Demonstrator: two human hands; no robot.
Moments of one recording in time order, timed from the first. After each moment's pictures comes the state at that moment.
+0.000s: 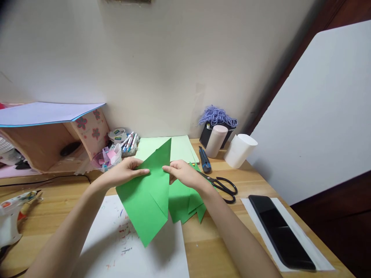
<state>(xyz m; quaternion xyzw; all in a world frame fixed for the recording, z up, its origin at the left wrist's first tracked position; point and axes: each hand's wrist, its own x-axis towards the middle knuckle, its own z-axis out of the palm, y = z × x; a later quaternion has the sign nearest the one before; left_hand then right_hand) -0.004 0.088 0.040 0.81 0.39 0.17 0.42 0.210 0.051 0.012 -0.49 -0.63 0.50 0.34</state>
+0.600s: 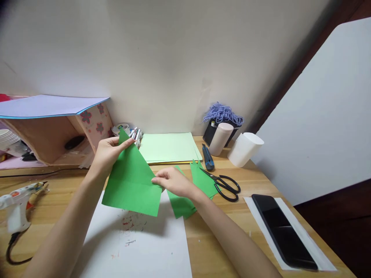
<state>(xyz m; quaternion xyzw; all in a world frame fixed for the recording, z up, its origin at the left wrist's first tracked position) -0.026 0.101 0.050 0.62 0.52 0.48 0.35 0.172 0.038 -0.001 -0.41 -0.68 0.53 0.31</state>
